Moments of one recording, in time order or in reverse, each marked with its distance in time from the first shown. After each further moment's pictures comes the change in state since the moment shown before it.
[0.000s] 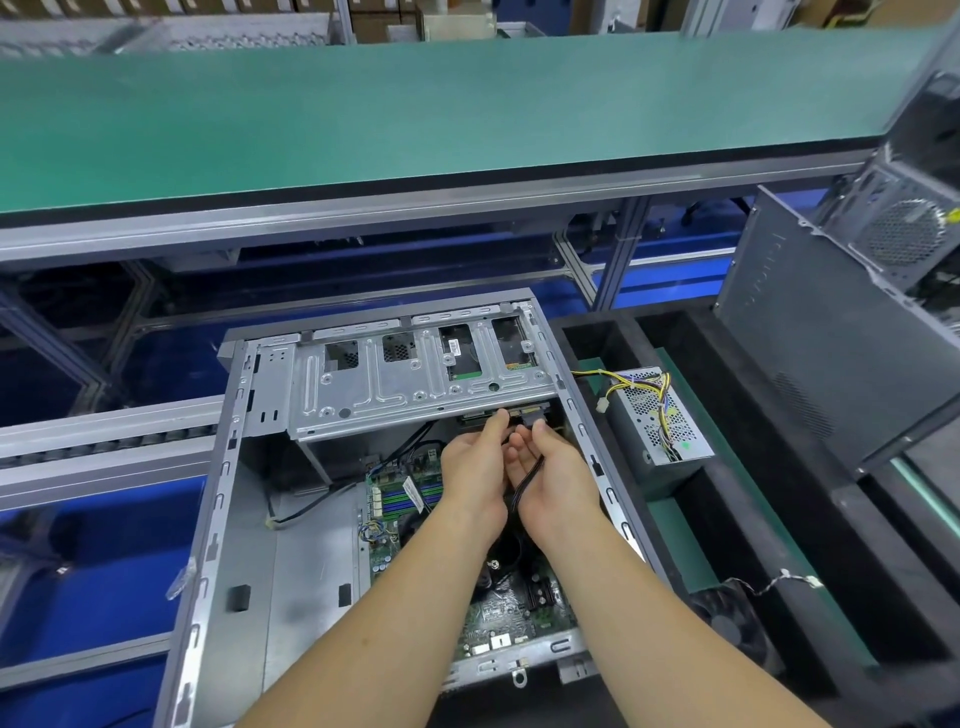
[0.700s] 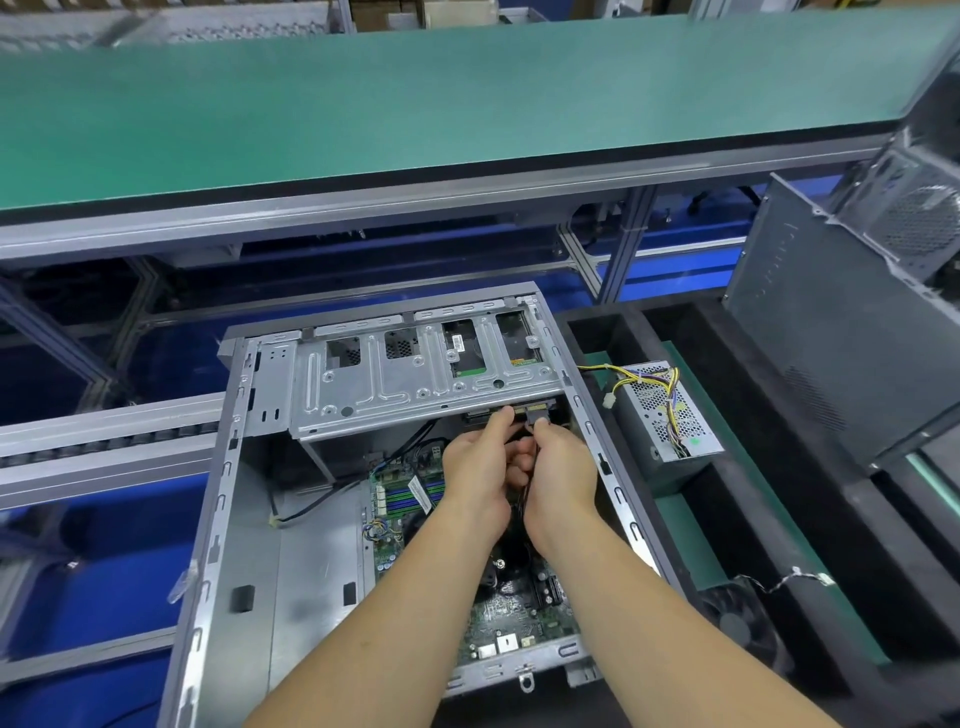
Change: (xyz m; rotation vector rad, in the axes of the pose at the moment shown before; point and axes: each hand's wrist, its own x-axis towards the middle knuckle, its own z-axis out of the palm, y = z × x) left_hand 0.002 0.002 -0.002 0.031 -0.011 -0.021; right_hand 0.004 0.007 0.004 -0.327 0.123 -0.140
